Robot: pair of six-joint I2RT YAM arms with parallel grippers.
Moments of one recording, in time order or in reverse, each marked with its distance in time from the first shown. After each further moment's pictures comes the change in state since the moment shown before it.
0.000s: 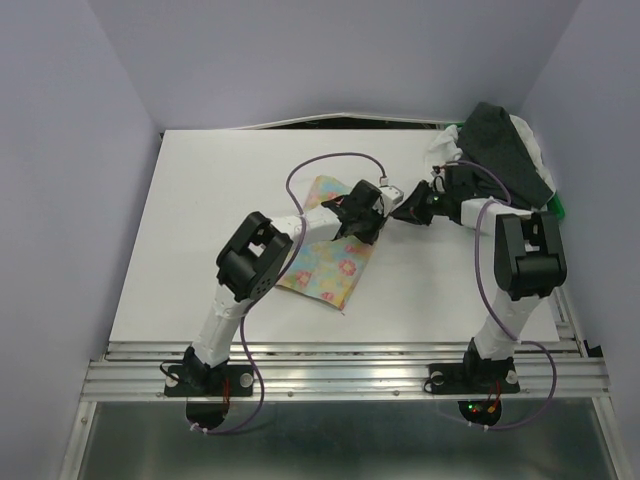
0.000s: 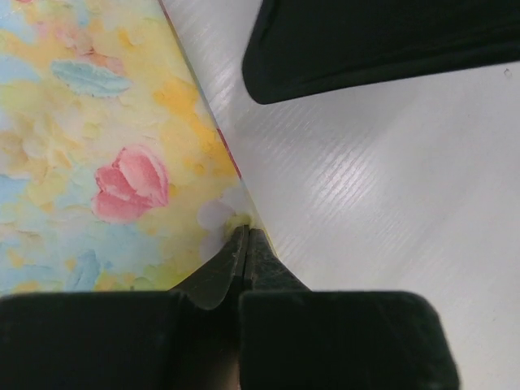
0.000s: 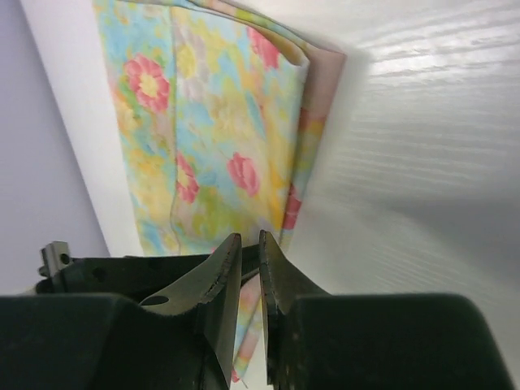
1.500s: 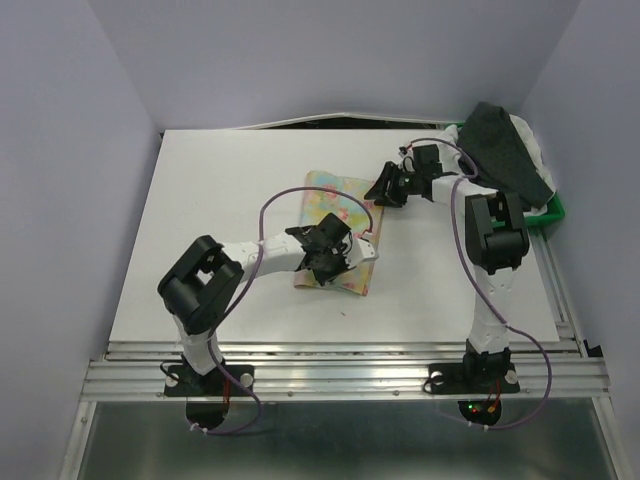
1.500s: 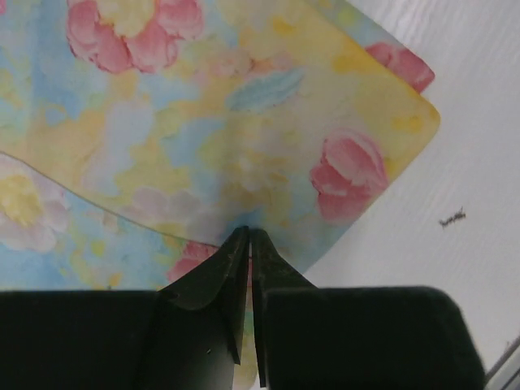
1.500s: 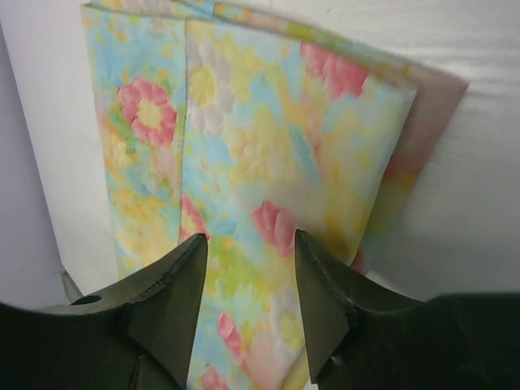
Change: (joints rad) left arm -0.027 -0.474 -0.556 -0.198 0.019 0.485; right arm 0.112 0.332 0.407 -0.035 0.017 -0.119
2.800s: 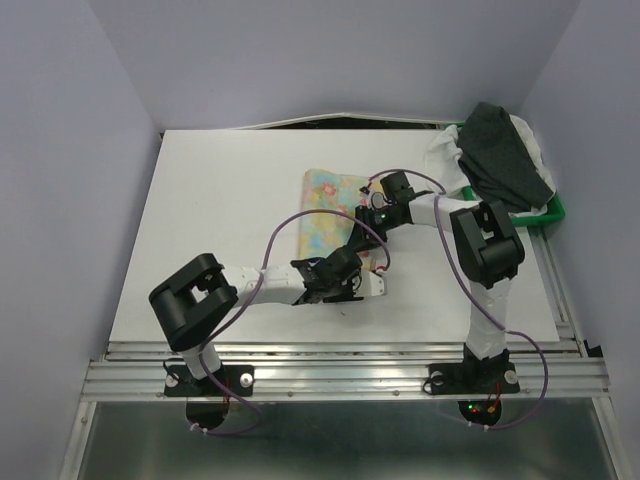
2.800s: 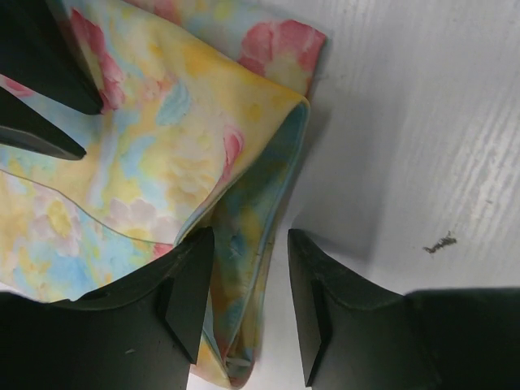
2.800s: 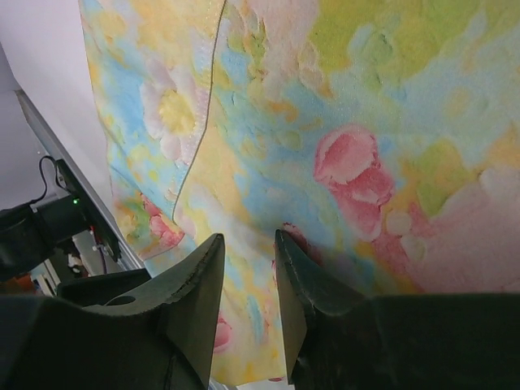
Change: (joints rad) left arm -0.197 -0.062 -0.166 0.240 -0.266 0.154; right arm 0.205 -0.137 -0.217 -0.242 -0.087 -0.224
